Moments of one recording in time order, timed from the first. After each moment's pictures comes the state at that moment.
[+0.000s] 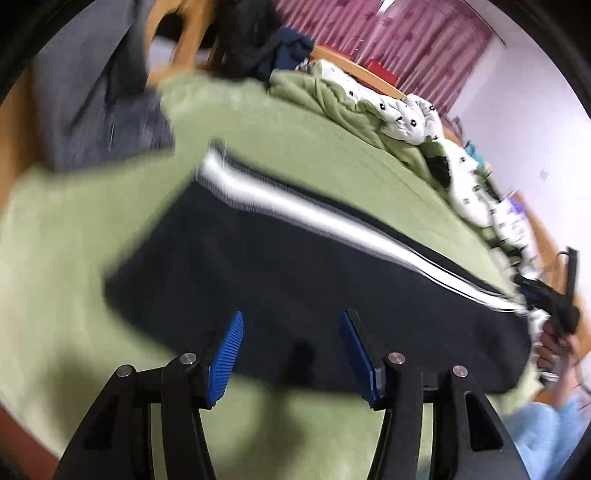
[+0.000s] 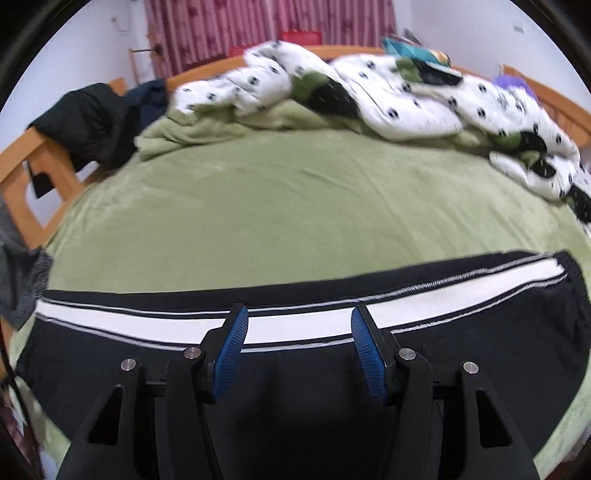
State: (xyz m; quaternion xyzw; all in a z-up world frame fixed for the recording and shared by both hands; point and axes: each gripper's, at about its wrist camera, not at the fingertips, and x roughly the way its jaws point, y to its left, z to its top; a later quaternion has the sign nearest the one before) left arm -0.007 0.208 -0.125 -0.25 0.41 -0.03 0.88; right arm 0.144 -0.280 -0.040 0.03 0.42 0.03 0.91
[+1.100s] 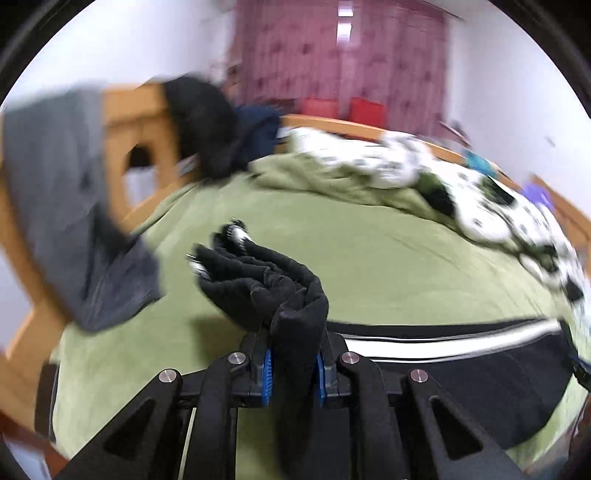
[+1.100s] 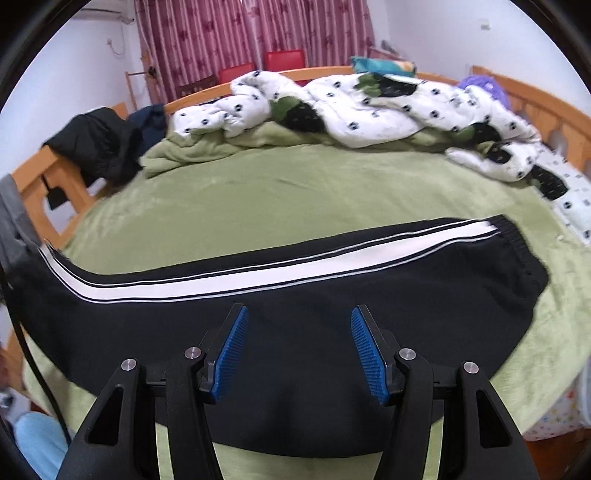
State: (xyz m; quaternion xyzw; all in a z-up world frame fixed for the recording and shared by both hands) left arm 0.050 0.076 0.024 -0.05 0.31 0.06 0.95; right arm 0.040 -0.351 -0.019 0.04 0.39 -0.01 0.92
